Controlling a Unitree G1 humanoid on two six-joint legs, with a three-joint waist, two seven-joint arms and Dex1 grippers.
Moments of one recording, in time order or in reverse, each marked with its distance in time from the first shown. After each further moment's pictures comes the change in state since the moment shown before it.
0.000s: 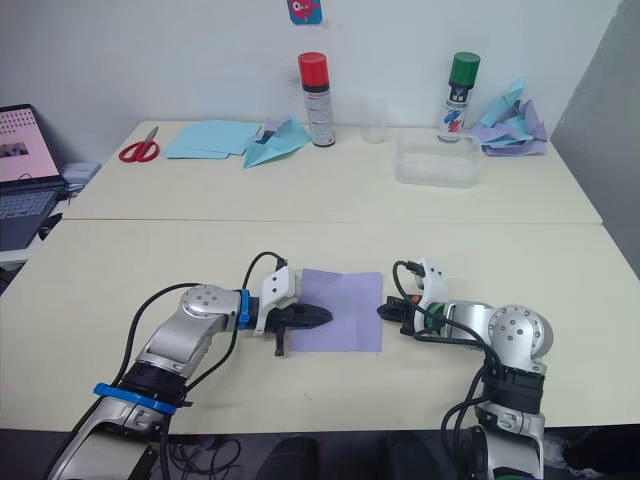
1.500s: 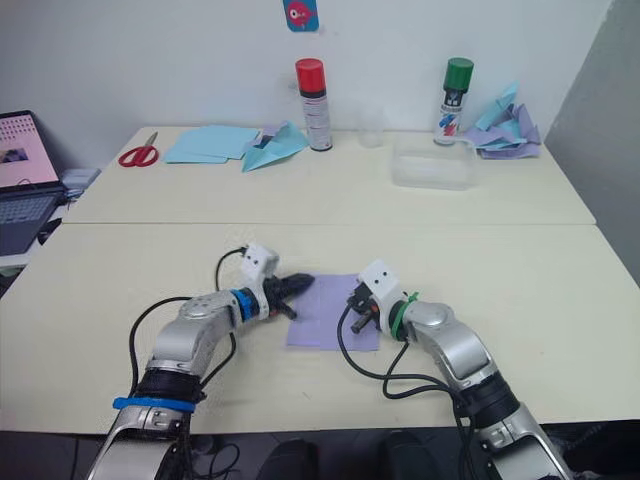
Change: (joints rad) left arm 0.012 -0.183 0.306 0.072 -0.112 0.217 0.513; right arm 0.062 -0.195 0.718 0.097 -0.646 -0.925 0.557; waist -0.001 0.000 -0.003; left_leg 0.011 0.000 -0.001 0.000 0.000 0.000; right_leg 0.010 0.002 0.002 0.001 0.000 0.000
